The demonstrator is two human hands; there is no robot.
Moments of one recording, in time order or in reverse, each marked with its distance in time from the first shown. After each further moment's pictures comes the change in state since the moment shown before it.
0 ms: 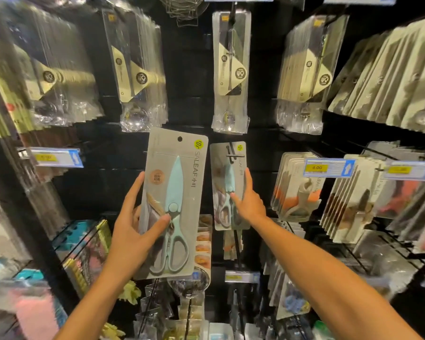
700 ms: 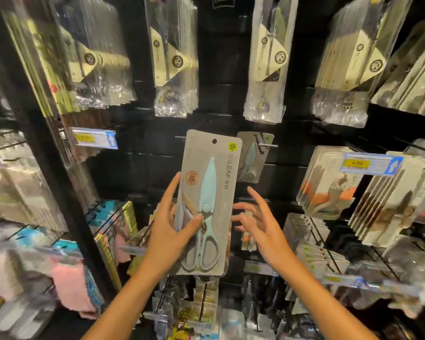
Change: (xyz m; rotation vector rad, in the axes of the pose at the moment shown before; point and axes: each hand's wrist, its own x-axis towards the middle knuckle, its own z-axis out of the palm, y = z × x) left_hand -0.021 -0.015 0.009 -0.030 -0.021 -0.057; right_hand -0.139 -0.050 -0.012 0.658 -0.272 -0.168
